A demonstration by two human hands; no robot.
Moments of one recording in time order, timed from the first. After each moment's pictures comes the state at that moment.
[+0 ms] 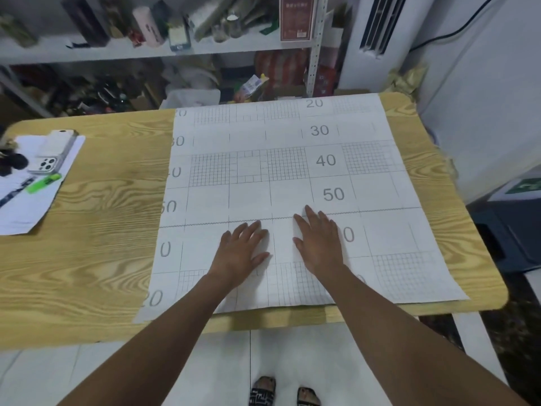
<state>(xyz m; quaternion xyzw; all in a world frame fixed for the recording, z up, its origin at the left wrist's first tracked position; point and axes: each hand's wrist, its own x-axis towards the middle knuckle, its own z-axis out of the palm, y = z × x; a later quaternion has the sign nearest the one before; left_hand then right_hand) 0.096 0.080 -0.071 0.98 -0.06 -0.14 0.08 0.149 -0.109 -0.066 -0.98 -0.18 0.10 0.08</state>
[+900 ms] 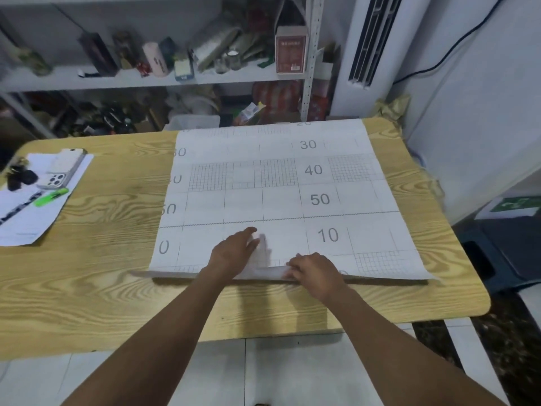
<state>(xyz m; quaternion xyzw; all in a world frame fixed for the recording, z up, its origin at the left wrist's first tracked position) 0.114 0.074 -0.041 0.95 0.10 -0.15 0.25 0.119 -0.127 -0.035 -0.93 -0.23 0.22 0.17</state>
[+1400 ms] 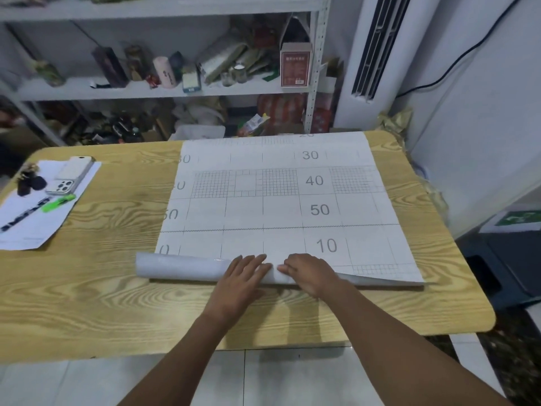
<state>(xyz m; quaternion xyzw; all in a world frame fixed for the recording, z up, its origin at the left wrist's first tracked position) 0.057 0.071 -0.071 0.98 -0.18 0.08 0.08 0.142 -0.111 -0.030 -0.91 -0.25 0.28 0.16</state>
